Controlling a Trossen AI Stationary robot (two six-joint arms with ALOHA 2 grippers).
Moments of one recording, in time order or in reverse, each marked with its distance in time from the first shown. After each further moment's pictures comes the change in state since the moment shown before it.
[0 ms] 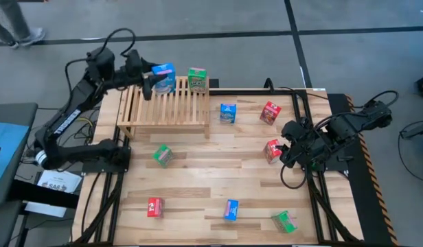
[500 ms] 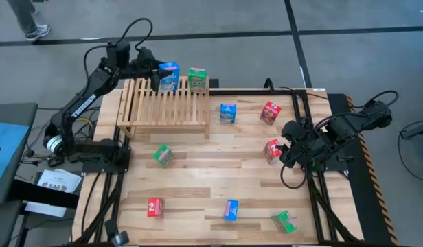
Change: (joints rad) left arm 0.146 0.198 -0.001 0.009 0.088 0.010; right arm 0.000 0.000 0.000 0.000 -0.003 0.000
